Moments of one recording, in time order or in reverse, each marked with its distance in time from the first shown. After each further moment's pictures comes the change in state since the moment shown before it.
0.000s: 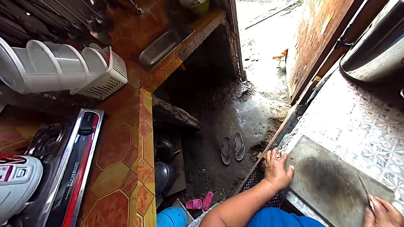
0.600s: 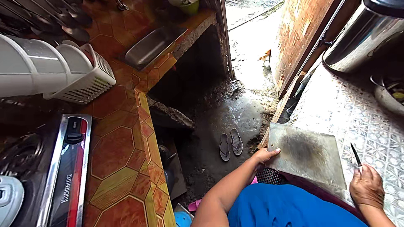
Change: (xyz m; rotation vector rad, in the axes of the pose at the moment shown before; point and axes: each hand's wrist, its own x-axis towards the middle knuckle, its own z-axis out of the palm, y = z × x) left_hand -0.028 -0.087 -0.063 -0.802 -0.404 -0.299; right_hand -0.019 -0.041 0.021 0.035 0.052 0.290
